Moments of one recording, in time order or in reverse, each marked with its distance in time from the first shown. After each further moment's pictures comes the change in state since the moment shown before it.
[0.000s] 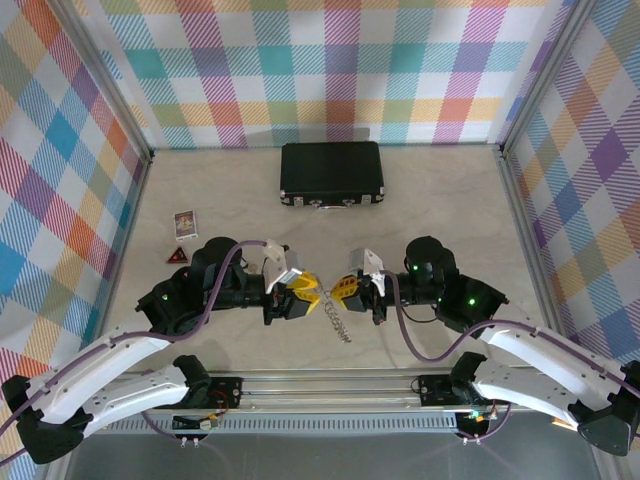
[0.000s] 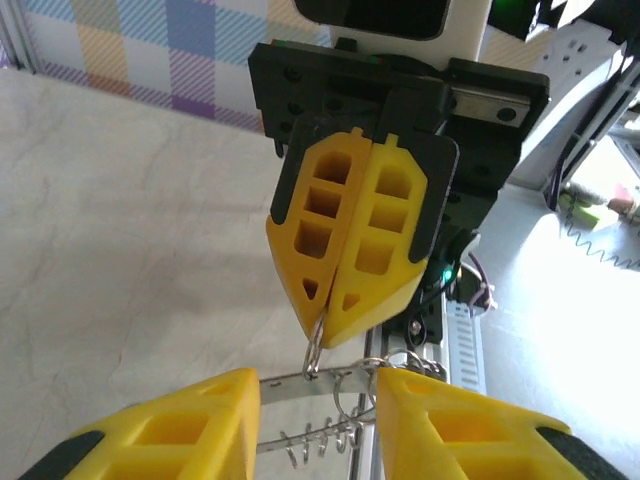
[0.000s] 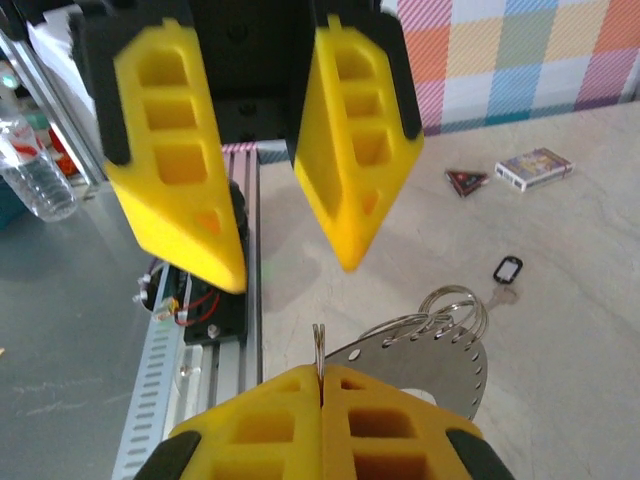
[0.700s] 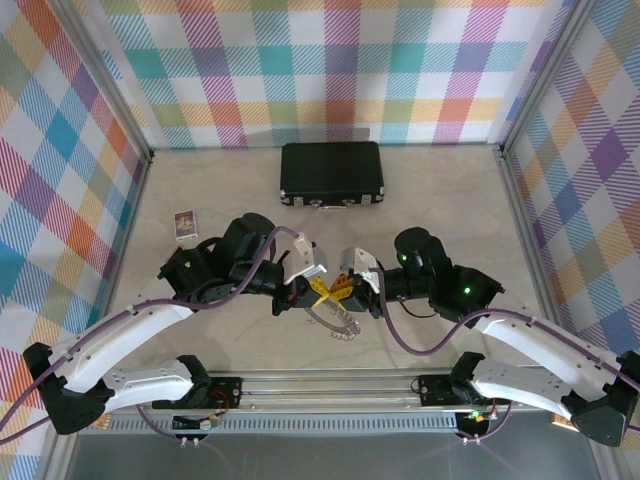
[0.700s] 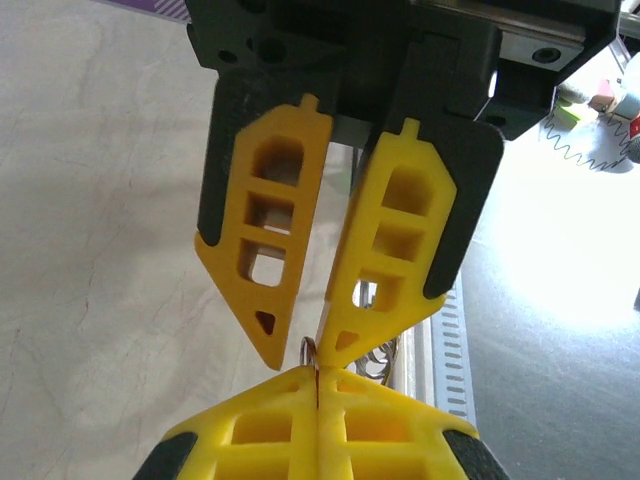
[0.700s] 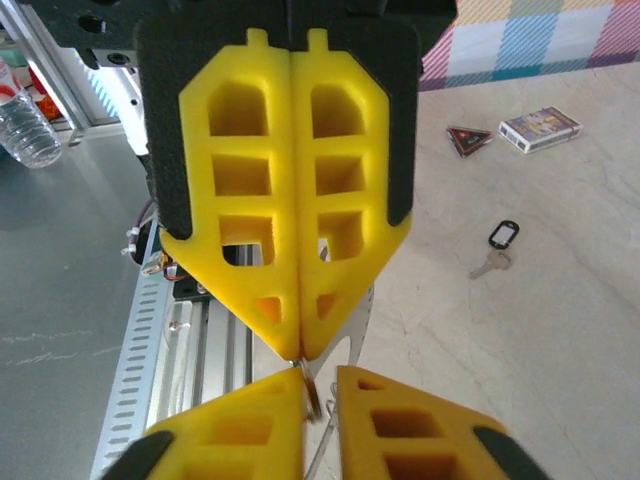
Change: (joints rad) left arm 0.000 0.247 0.267 -0.340 0.068 0.190; right arm 0.000 0.087 0.117 -0.195 0.013 -0.130
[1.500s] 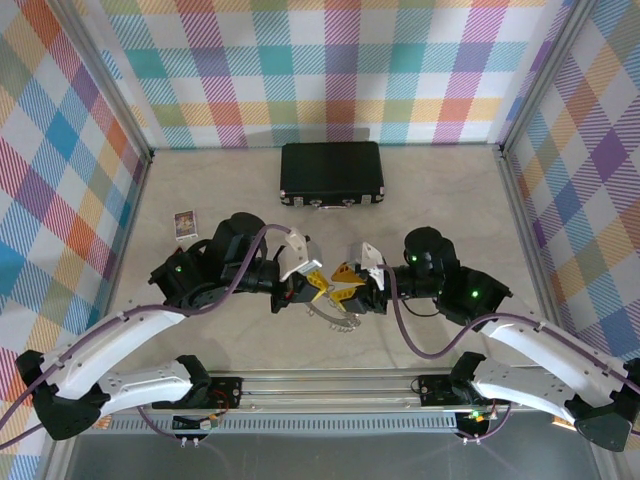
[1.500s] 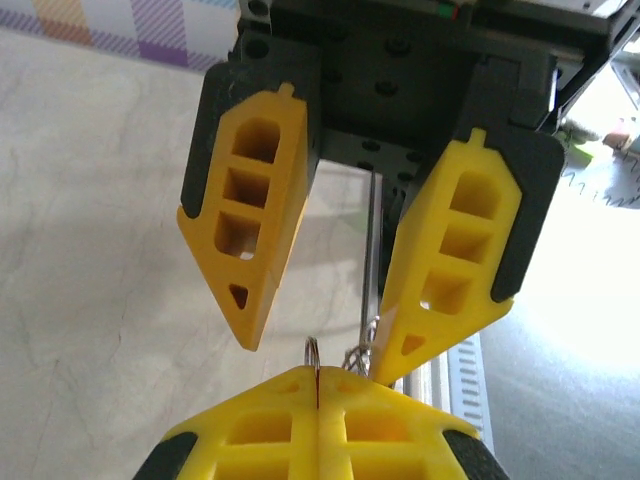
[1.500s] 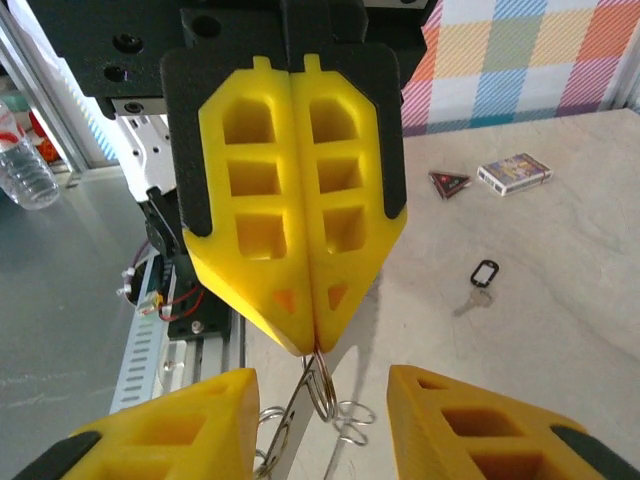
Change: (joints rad) left arm 0.000 -0.036 -0.004 0.054 -0.034 -0.027; right arm 0.000 -0.043 -0.001 0.054 0.016 0.038
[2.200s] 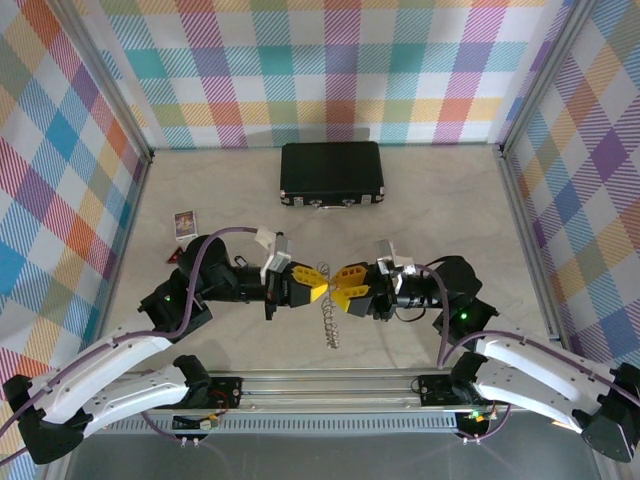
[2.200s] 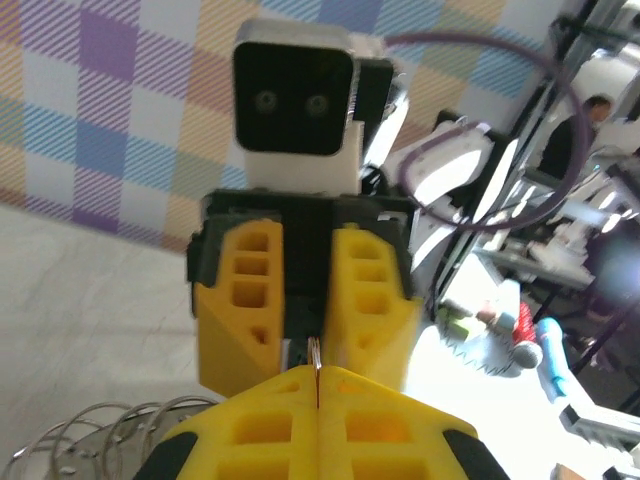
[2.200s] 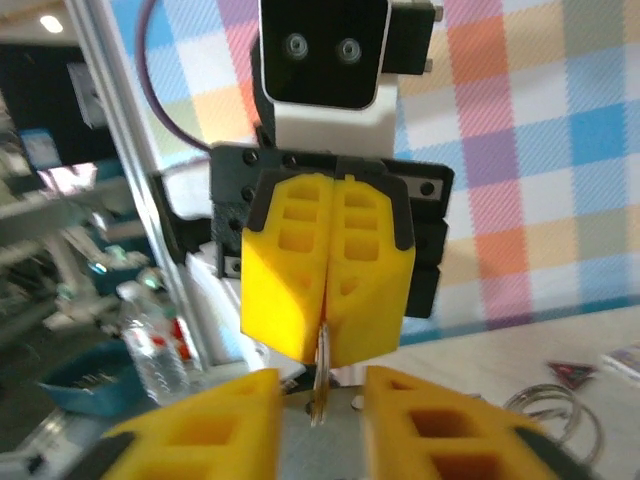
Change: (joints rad) left arm 0.000 -0.208 -0.270 0.571 0.122 -0.413; right arm 0.000 -0.111 -0.342 0.852 -0.136 0.527
